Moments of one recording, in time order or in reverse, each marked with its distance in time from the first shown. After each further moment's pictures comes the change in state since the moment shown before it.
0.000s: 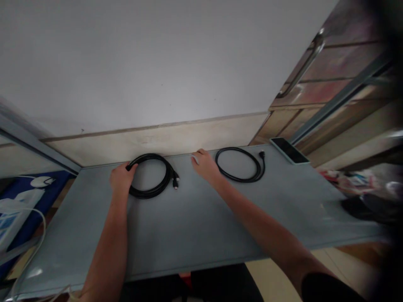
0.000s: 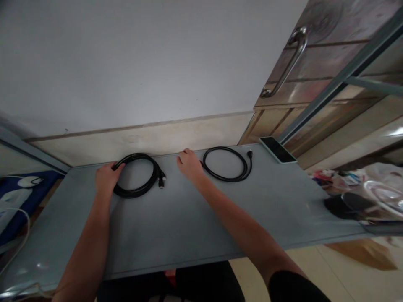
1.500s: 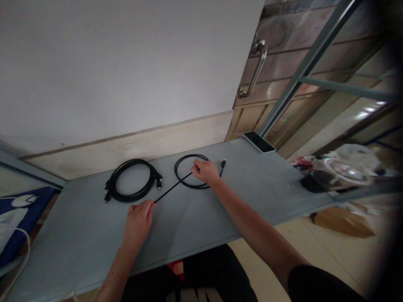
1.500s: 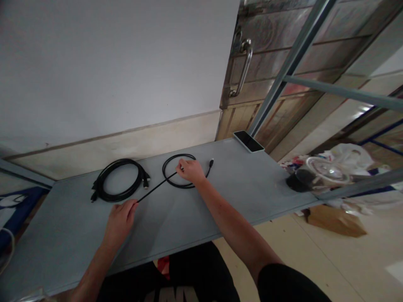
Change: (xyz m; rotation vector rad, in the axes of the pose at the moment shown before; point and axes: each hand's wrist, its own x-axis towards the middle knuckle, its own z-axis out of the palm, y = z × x) left_hand -0.172 0.057 -0.018 -0.136 -0.175 0.640; right_hand -0.068 0.061 -0.021 -0.120 0.206 -0.067
